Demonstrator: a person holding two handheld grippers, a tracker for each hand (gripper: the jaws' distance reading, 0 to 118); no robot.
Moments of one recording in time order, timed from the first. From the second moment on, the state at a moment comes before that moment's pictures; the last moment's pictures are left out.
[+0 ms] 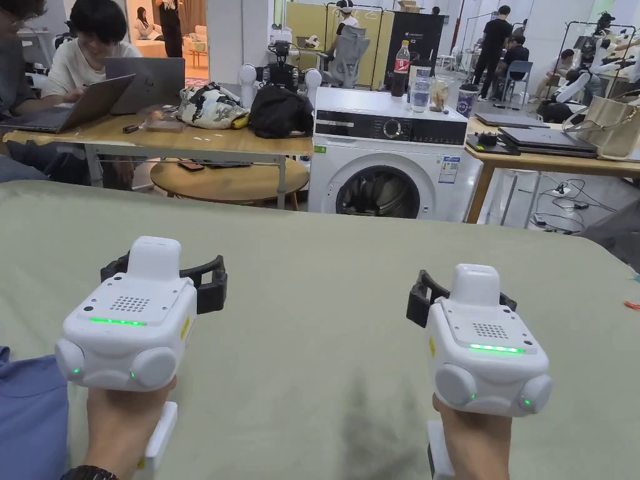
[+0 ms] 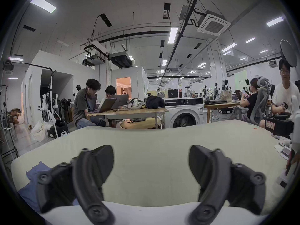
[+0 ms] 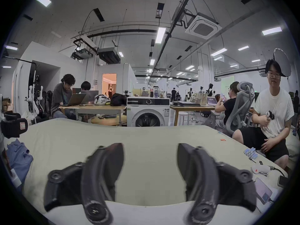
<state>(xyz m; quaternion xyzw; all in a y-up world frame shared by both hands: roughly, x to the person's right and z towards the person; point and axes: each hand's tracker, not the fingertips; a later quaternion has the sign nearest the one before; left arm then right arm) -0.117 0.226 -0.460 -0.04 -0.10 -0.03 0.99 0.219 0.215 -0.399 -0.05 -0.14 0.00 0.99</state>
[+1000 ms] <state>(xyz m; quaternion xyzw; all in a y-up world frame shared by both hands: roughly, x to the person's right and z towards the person) -0.250 0.251 -0.428 -0.16 0.00 -0.01 0.99 0.093 0.225 -0.433 -0.07 -0.04 0.00 1.00</state>
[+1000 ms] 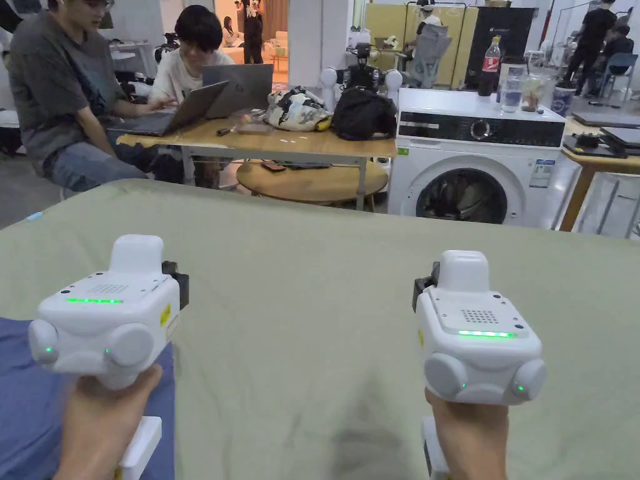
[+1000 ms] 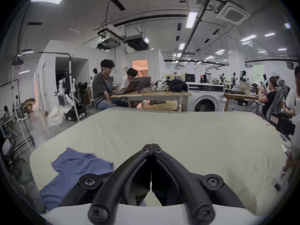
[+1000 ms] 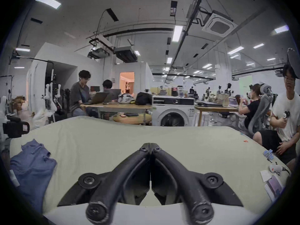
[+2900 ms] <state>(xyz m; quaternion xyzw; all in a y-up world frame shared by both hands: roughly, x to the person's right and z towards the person) -0.208 0.330 -0.459 -0.23 -0.18 0.03 0.96 0.128 0.203 -0.408 -0.12 -0.04 0.03 0.99</state>
